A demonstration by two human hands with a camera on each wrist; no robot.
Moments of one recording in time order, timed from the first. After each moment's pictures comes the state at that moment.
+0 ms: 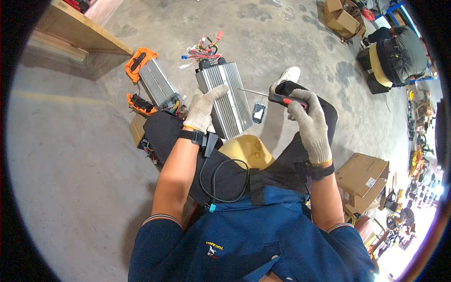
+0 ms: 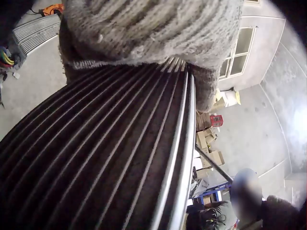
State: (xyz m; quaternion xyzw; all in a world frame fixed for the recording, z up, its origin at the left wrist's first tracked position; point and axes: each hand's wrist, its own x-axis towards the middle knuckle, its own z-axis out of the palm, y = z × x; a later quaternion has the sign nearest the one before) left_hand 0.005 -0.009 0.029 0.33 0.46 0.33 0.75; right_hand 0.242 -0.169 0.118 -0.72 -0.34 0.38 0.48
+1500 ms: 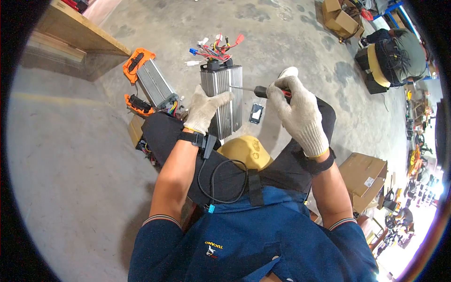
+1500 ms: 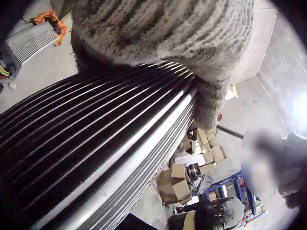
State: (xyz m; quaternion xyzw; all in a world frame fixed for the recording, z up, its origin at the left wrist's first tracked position) left_hand -0.008 0.004 0.019 0.51 0.50 0.29 0.63; right_hand 0.204 -0.114 0.144 -0.74 -0.54 0.20 0.36
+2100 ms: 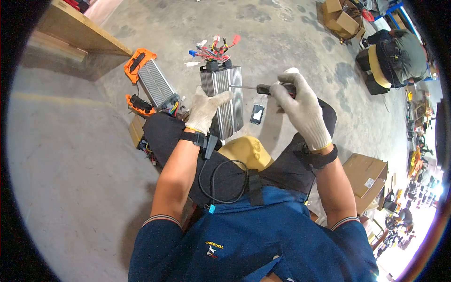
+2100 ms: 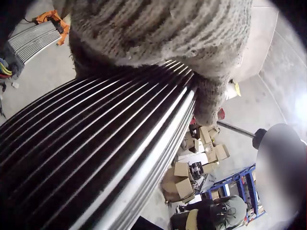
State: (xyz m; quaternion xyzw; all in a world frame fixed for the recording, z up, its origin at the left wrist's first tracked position) left_hand -0.005 0.002 0.013 0.50 0.49 0.31 0.65; right_hand 0.218 -0.112 0.131 -0.73 -0.44 0.30 0.43
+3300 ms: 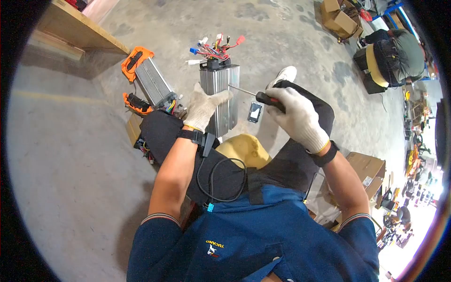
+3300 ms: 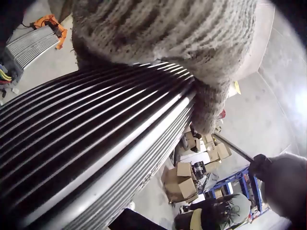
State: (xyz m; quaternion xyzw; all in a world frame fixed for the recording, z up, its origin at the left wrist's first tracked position) left_hand -0.005 0.008 0.000 0.57 0.56 0.28 0.53; right_hand 0.226 -0.126 0.128 -0.68 -0.69 0.14 0.21
